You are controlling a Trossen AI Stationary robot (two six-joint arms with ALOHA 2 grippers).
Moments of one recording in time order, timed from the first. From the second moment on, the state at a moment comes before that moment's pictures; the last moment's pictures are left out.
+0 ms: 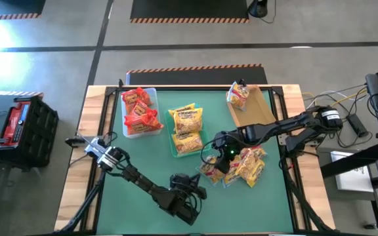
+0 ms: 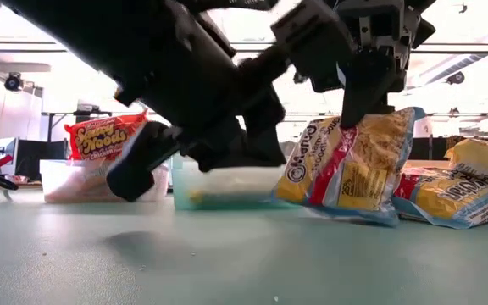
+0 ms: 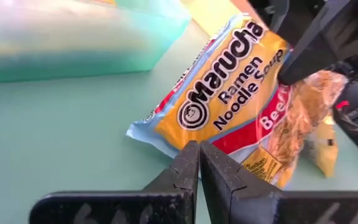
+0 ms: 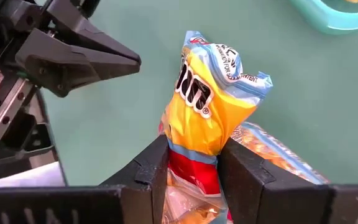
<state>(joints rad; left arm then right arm) -0.58 2.31 1.59 -0.49 -1.14 -1.80 0.07 1.51 0.91 -0.36 -0.35 0.68</state>
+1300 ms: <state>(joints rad) -0.59 2.11 1.58 -1.16 -1.23 -1.98 -0.65 1.07 0.91 -0.64 -0.21 0.20</state>
